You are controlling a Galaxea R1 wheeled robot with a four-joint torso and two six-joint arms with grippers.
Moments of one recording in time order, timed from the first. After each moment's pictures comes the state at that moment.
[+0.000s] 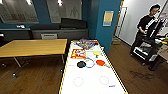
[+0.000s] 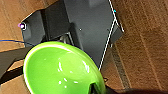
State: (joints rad) left arm 1.45 2.83 -2.65 -0.04 0.26 -0.15; right arm -1.47 2.63 -2.21 0.08 -0.02 0.09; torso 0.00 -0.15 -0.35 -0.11
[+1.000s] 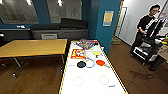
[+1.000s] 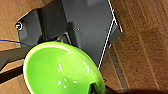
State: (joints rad) left arm 1.45 2.95 -2.80 -0.51 0.15 0.38; right arm -1.47 2.69 -2.31 0.08 -0.02 0.09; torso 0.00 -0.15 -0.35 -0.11
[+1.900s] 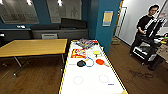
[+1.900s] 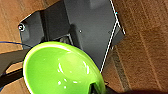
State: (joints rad) left arm 1.44 2.98 -2.68 -0.49 0.06 0.38; right arm -1.47 2.70 -2.31 0.07 -0.01 0.09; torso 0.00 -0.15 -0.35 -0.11
